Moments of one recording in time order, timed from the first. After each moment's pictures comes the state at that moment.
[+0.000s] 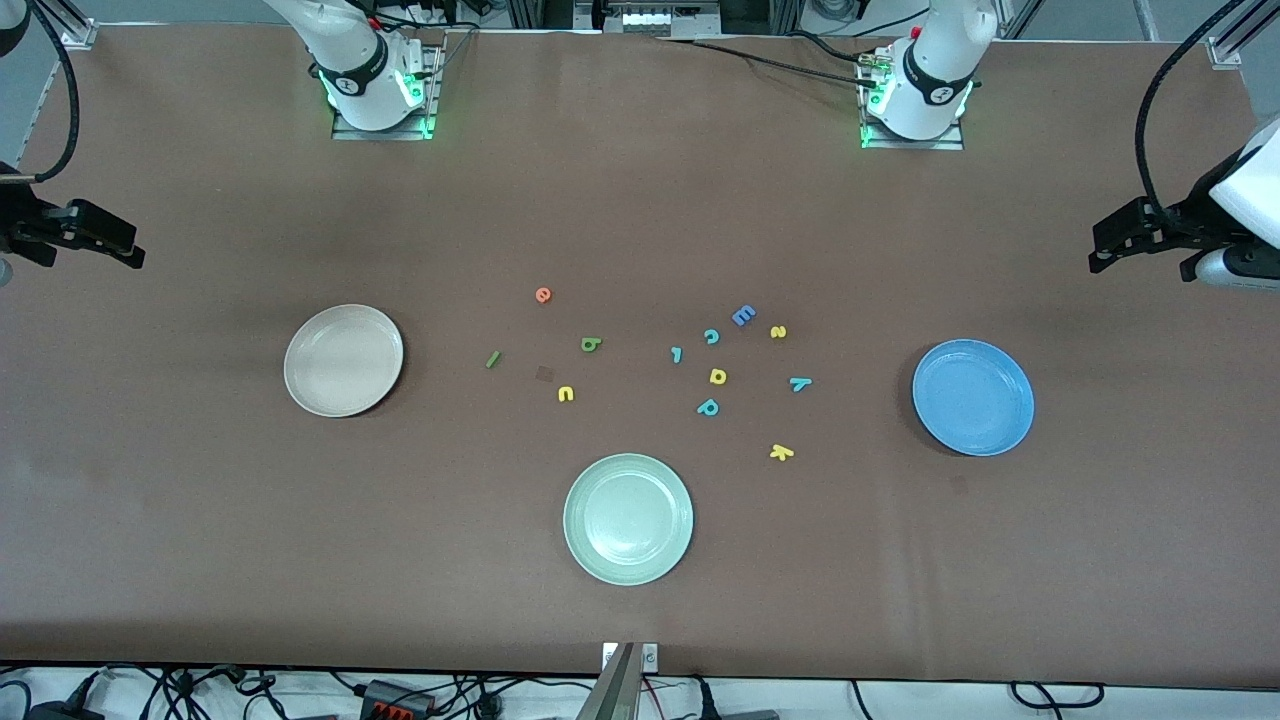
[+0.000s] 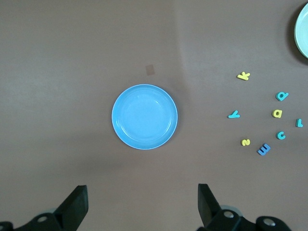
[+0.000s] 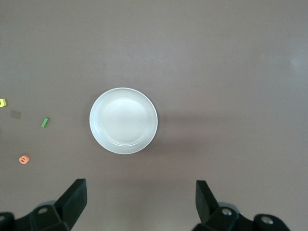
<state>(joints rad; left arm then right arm) 0.03 0.02 -0.03 -1.59 0.00 1.62 0.09 -0.05 0.04 -0.02 -1.60 -0.03 1.61 -0.07</state>
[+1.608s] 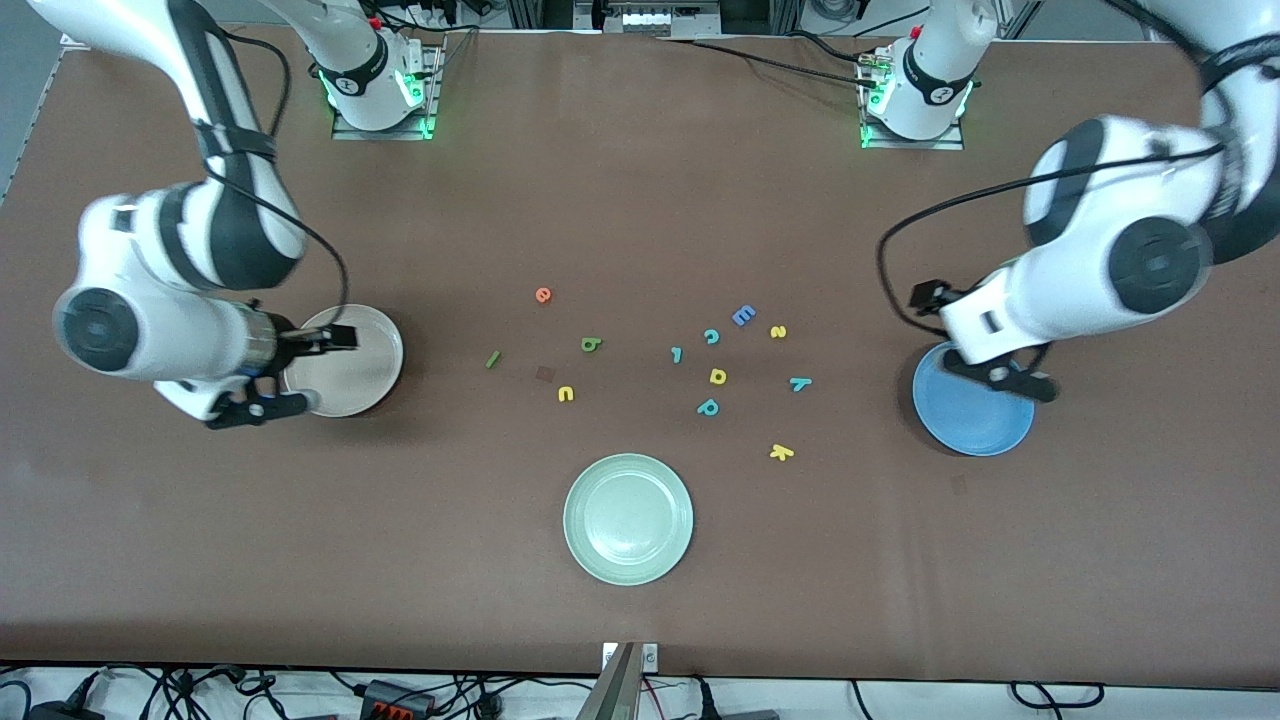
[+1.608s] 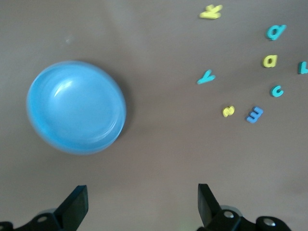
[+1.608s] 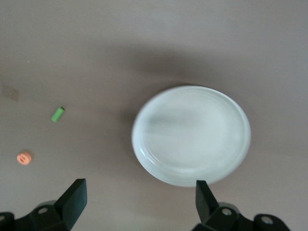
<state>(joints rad) -0.19 0.34 -0.06 -1.60 0.00 1.68 0.14 0.17 0.45 0.00 -1.62 0.04 1.79 -0.03</state>
